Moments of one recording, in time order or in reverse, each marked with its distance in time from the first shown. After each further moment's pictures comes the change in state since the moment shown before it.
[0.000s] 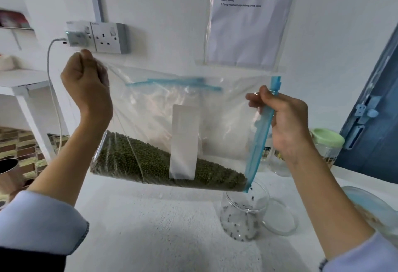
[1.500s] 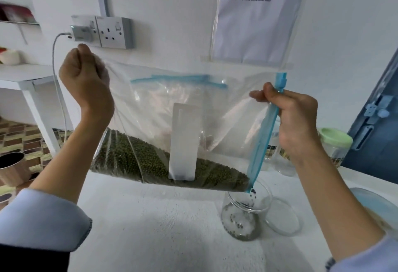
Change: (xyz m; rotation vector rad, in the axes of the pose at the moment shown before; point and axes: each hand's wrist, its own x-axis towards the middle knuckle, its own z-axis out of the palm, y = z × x) left_hand 0.002 0.003 -0.005 -0.073 0.042 -0.005; right_hand -0.001 0.000 0.005 -0.111 -0.002 -0.089
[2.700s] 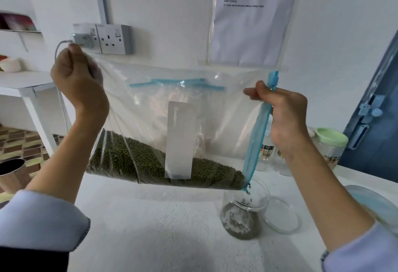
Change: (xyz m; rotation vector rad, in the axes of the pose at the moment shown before) left_hand 0.007 0.011 -0.002 -0.006 0.001 0.041; right_hand -0.001 -0.006 0.005 -0.024 -0.010 0.003
